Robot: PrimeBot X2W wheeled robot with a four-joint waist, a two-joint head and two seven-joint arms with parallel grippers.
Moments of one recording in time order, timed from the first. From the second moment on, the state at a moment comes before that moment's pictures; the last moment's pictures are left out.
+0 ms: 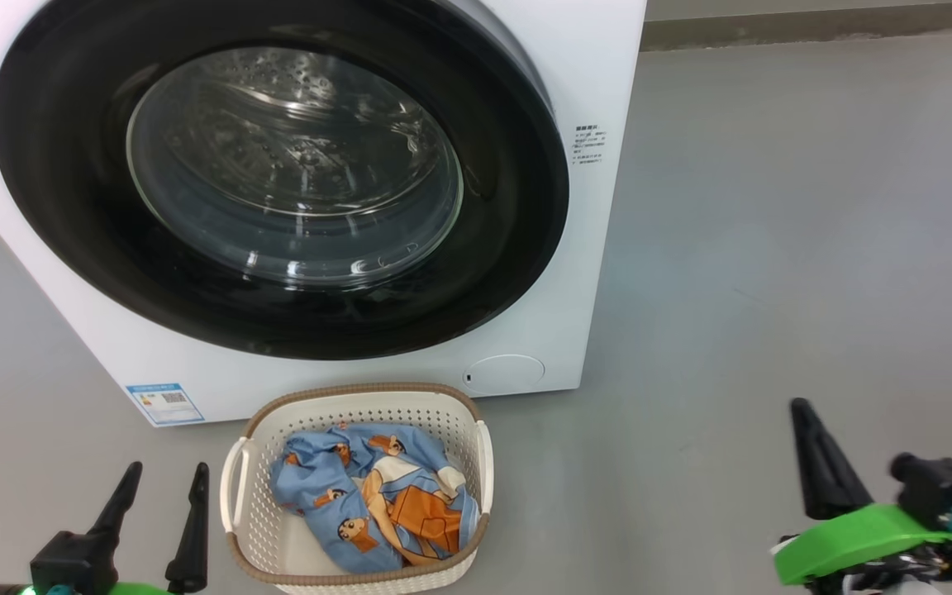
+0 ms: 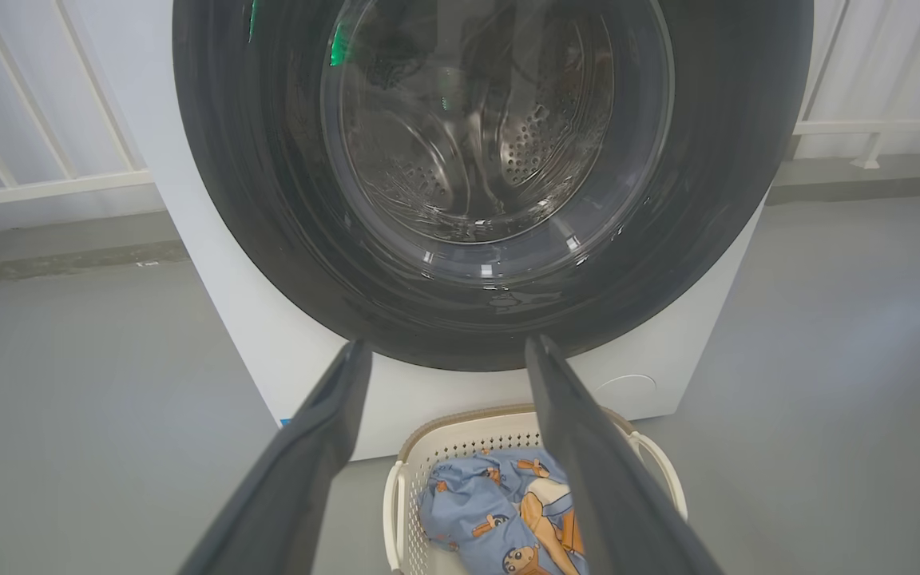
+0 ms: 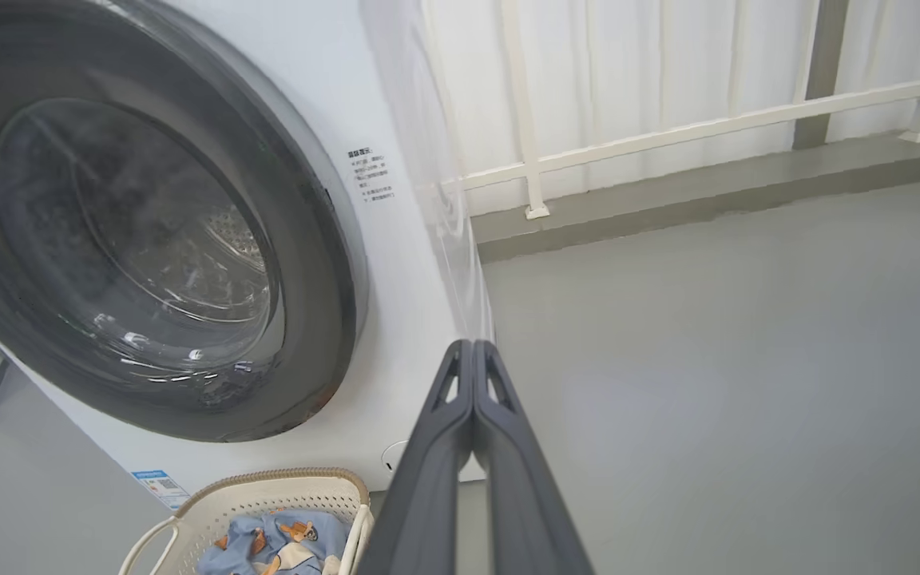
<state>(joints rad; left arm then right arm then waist) -0.03 0.13 0.03 0.27 -0.14 -0.13 -0.25 -0.11 -0.06 -0.08 0.30 0.27 0.13 -0.25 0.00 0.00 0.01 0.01</state>
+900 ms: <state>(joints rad) -0.03 0.15 0.03 0.21 -0.21 -0.13 -0.25 -0.29 -0.07 -0.43 0.40 1.44 0.13 -0.25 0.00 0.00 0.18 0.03</state>
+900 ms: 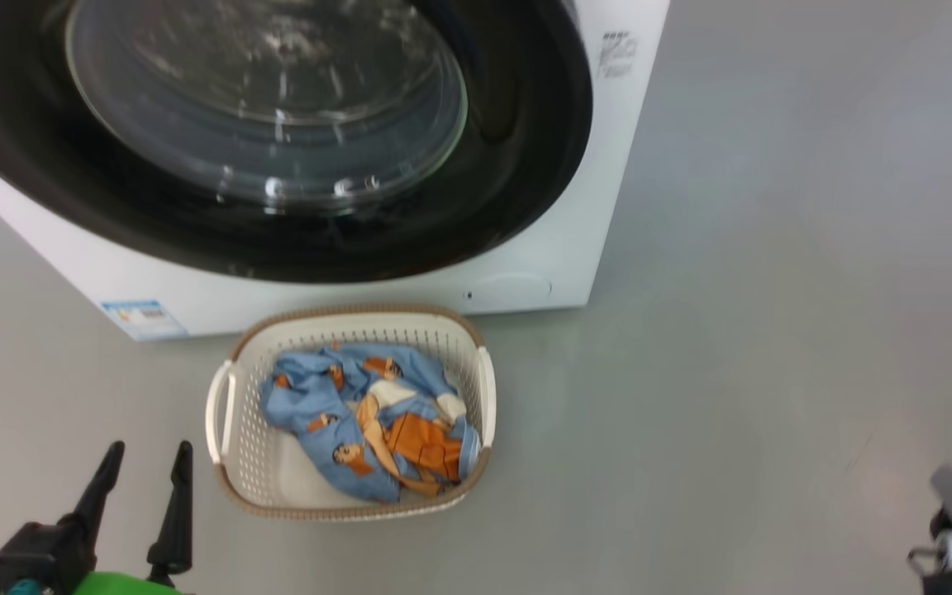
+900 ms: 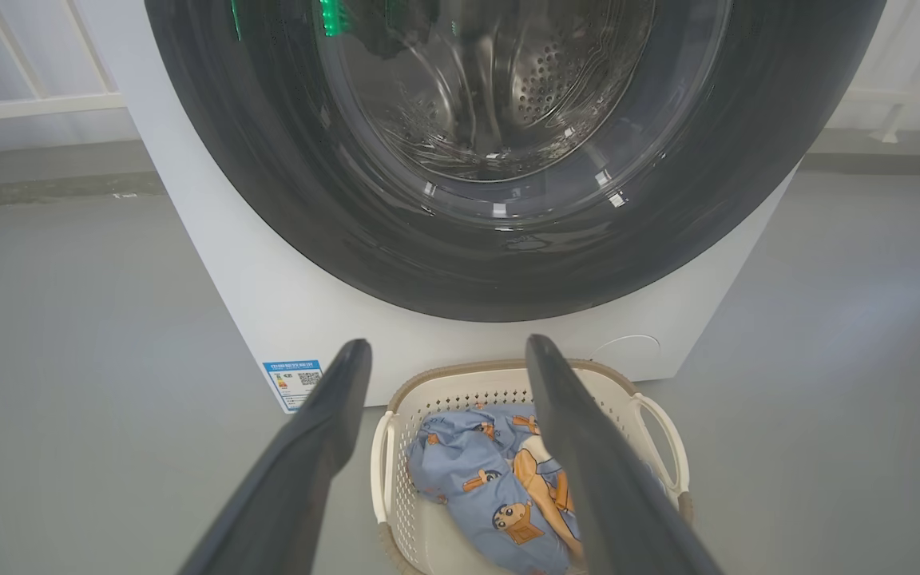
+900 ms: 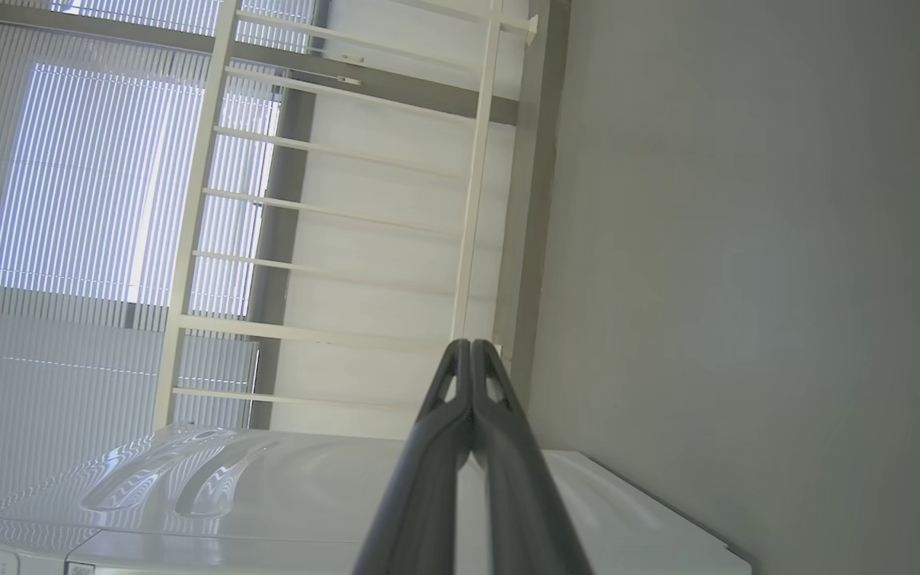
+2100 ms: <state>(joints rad) -0.16 0.21 0.01 0.13 -0.26 -0.13 -0.26 -0.76 -0.19 -0.11 0.20 1.56 0.13 0.11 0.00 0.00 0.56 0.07</state>
